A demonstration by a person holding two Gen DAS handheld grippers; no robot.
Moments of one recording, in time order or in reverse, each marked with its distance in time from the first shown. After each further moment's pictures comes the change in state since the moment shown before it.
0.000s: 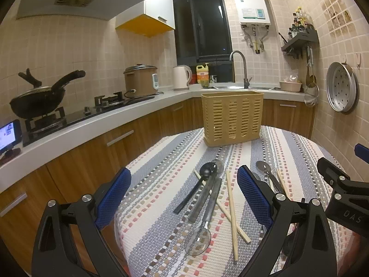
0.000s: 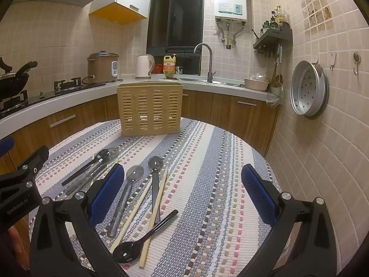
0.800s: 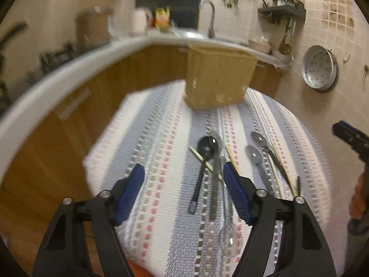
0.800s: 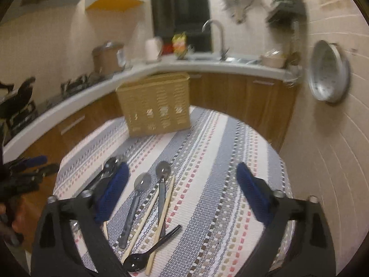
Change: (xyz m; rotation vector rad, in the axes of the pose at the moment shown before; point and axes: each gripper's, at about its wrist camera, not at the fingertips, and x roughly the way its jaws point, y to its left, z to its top) left arm 0.117 0.085 0.037 -0.003 0.442 -0.411; right arm 0.053 -0.029 0.065 0.038 0.243 0.159
